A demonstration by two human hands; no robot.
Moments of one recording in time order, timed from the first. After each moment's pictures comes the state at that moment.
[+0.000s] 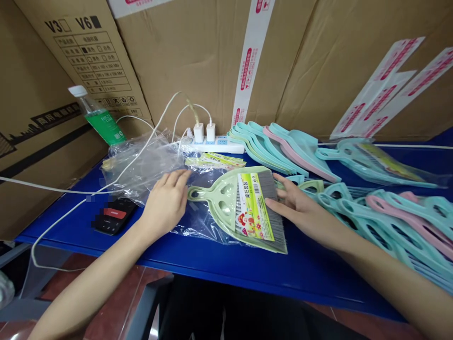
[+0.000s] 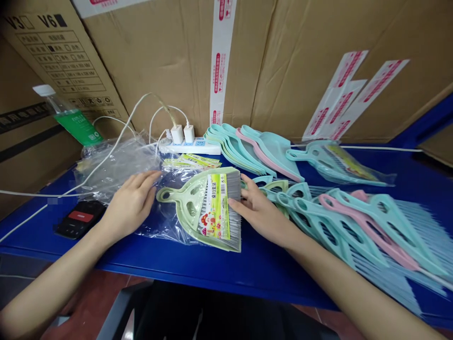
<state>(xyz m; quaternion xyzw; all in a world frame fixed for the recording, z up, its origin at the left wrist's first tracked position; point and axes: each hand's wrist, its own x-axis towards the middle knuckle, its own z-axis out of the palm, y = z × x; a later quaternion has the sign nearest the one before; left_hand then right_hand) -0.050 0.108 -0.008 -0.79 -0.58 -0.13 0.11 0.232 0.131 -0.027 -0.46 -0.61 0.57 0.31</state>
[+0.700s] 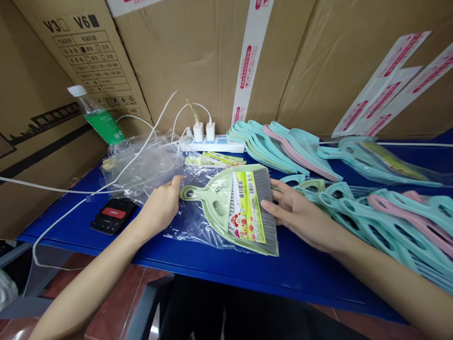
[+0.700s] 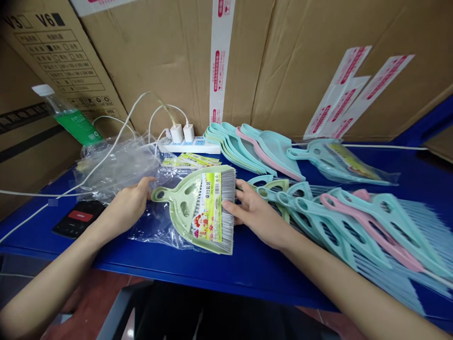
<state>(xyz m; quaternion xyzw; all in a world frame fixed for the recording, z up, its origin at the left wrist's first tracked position) -0.051 0.110 -0.001 -0.75 -0.66 -0.01 0.03 0.224 0.128 -0.031 -0.40 -0.58 0.64 0.32</state>
